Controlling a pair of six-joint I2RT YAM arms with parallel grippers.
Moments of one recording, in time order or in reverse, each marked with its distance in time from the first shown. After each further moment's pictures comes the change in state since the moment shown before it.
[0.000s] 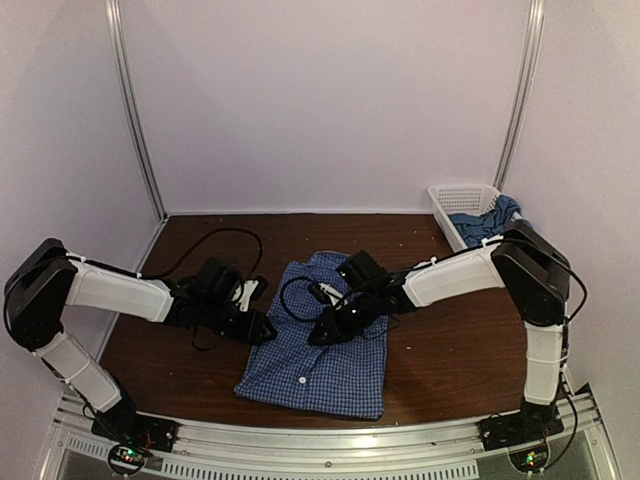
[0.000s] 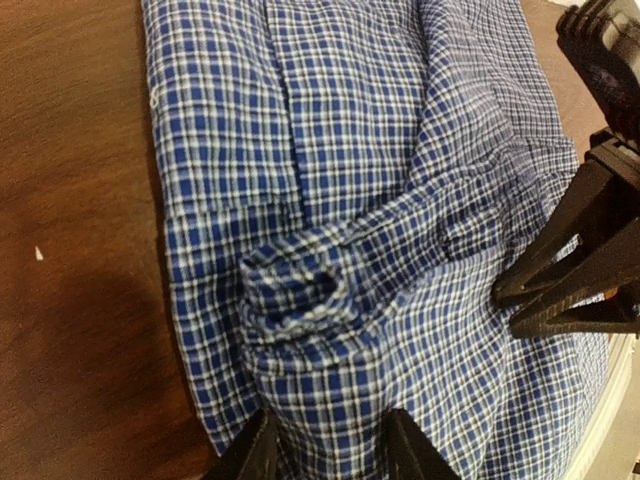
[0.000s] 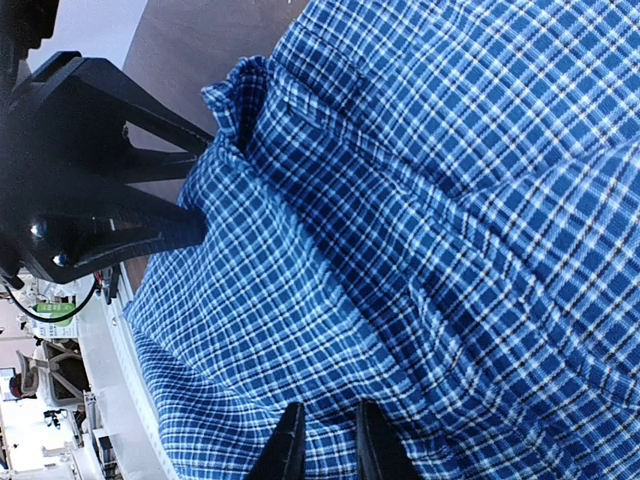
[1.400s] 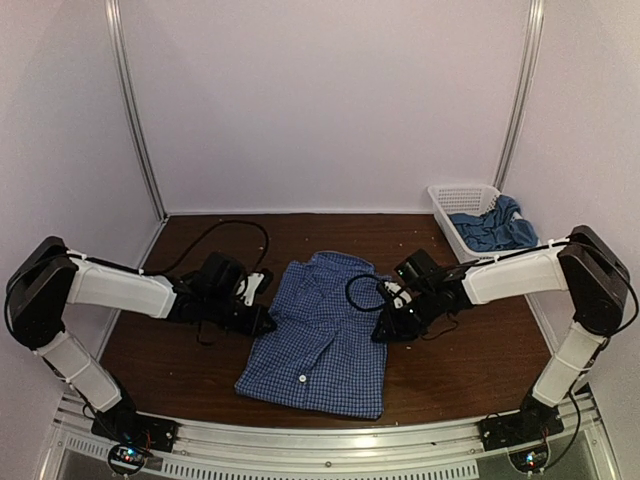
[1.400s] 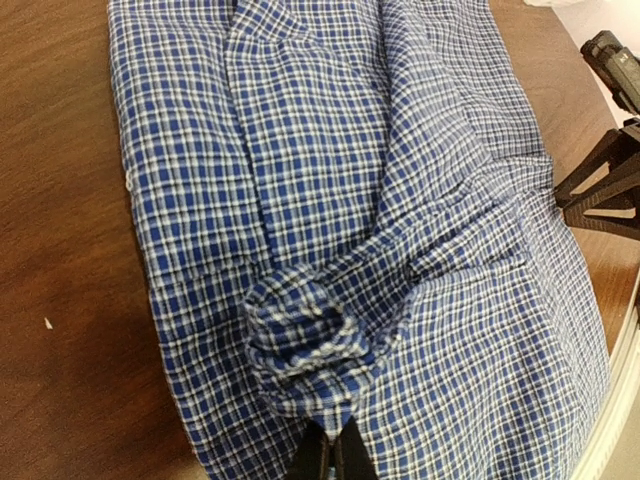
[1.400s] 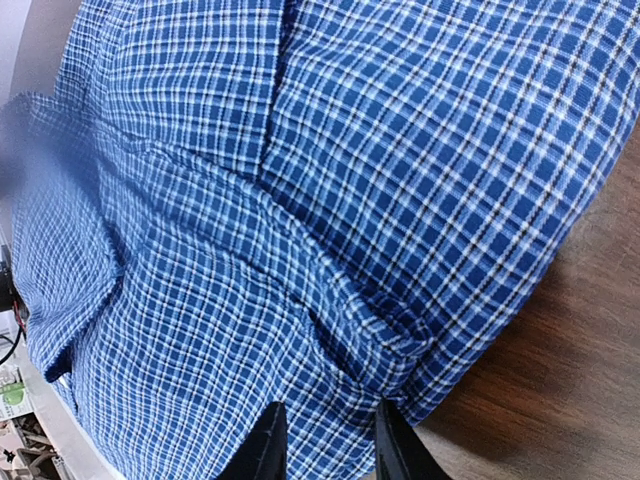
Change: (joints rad) left arm -0.016 0.019 0.047 0.017 -0.025 0.063; right arm -0.172 -0.332 -0.325 -0.181 0.224 -0.001
